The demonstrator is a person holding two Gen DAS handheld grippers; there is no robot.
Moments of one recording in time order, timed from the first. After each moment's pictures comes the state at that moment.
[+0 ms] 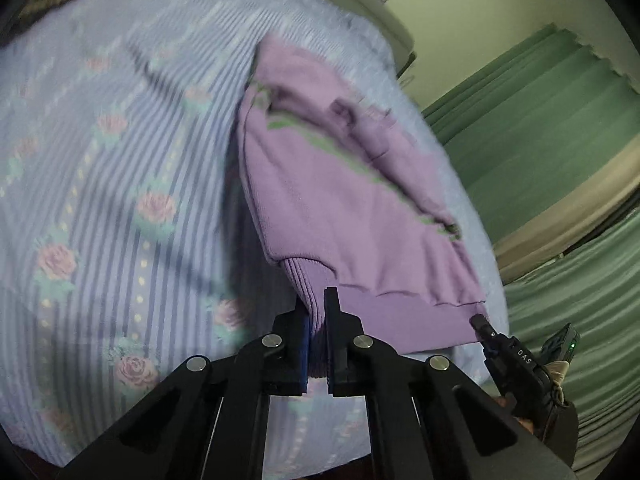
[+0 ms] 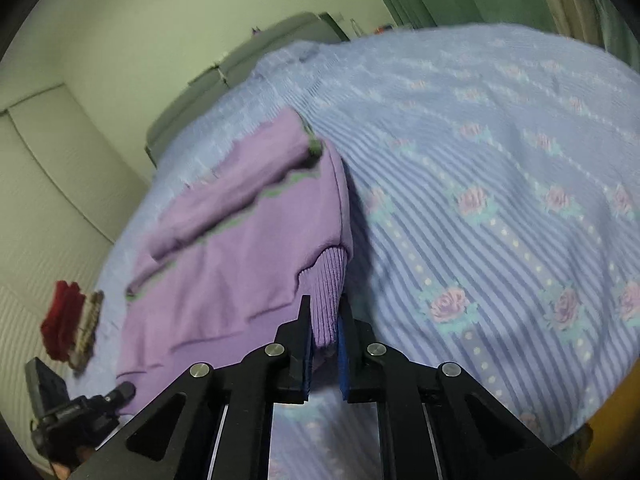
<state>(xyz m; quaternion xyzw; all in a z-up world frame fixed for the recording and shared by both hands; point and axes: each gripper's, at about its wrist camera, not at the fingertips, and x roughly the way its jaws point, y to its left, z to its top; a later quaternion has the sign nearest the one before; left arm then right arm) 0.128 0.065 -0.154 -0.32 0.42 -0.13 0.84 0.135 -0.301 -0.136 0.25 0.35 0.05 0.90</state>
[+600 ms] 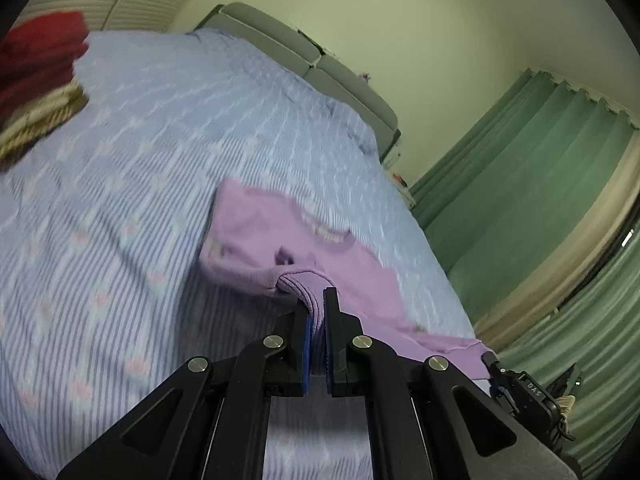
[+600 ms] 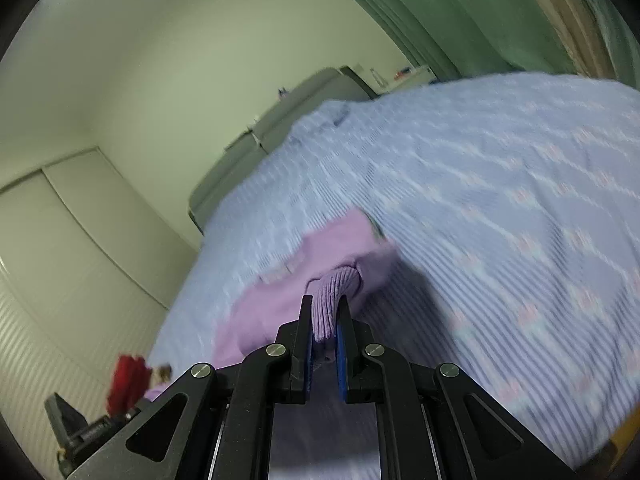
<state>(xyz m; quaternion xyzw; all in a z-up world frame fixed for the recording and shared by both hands) 0.170 0.077 -0.042 -0.33 0.29 -0.08 0.90 0.179 -0.305 -0.040 0.32 0.25 0.08 0.91</state>
